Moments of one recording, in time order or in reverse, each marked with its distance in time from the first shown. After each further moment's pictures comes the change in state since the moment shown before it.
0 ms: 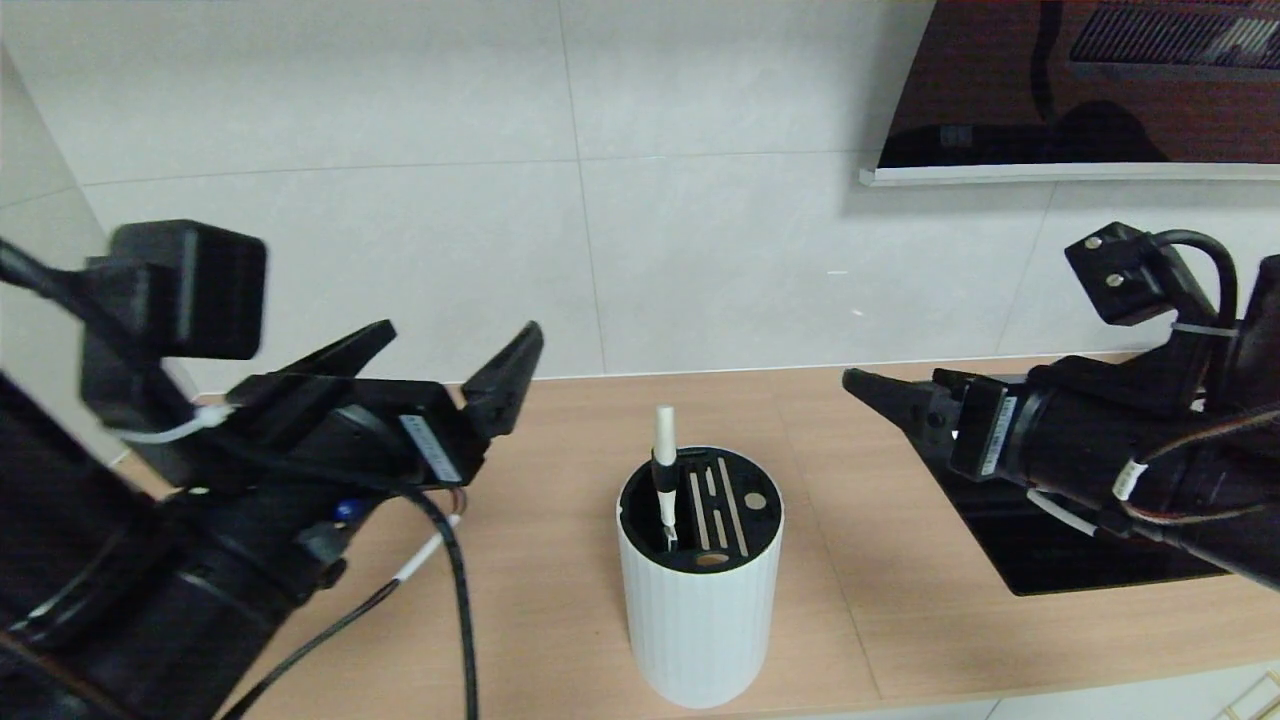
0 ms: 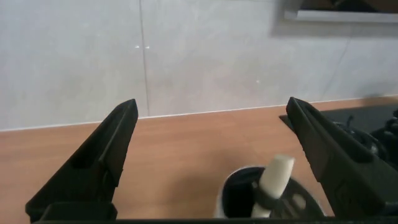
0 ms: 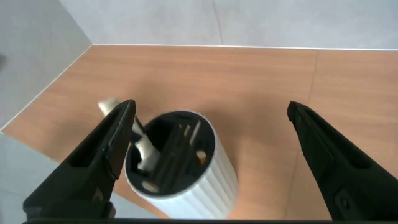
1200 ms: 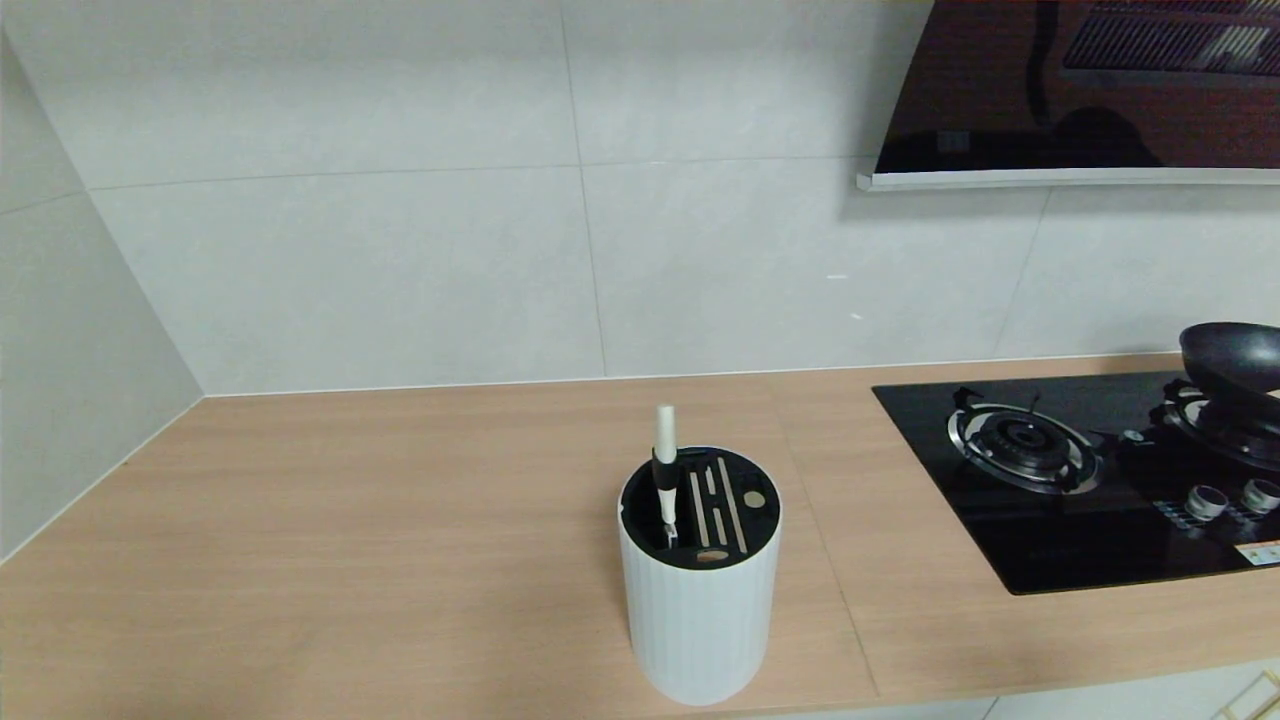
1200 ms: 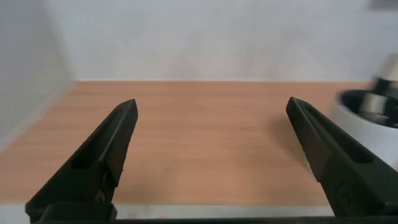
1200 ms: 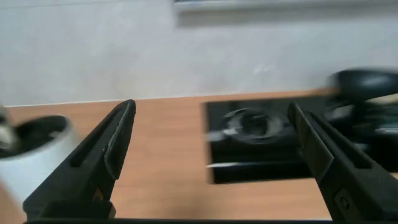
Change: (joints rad) left arm 0.660 -1.239 0.131 1.112 -0.303 0.060; right arm -0.562 -1.205 0.418 0.454 0.000 -0.327
